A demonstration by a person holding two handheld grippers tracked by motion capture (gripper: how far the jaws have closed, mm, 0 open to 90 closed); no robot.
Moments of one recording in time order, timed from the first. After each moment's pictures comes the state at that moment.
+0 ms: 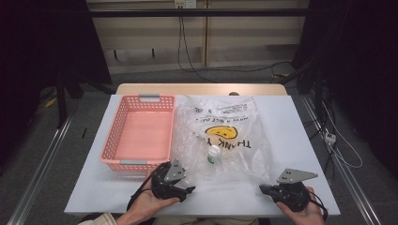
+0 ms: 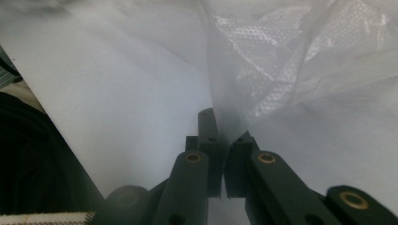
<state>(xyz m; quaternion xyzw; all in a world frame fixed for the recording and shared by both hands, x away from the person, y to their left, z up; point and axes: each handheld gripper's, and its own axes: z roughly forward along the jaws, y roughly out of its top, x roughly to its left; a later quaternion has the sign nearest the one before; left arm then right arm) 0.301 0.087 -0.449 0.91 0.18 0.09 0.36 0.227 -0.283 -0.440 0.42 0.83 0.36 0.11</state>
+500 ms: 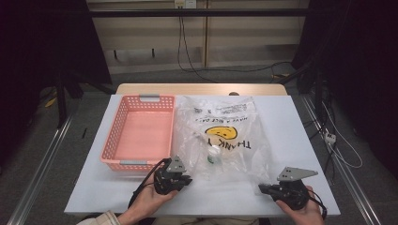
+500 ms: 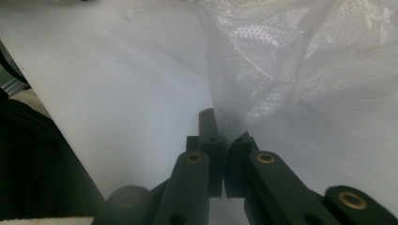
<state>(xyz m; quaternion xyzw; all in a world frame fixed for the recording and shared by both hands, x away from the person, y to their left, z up) 0.314 0.086 -0.450 0.91 0.23 0.03 0.35 0.232 -0.284 -0.440 0.43 0.82 0.37 0.10</state>
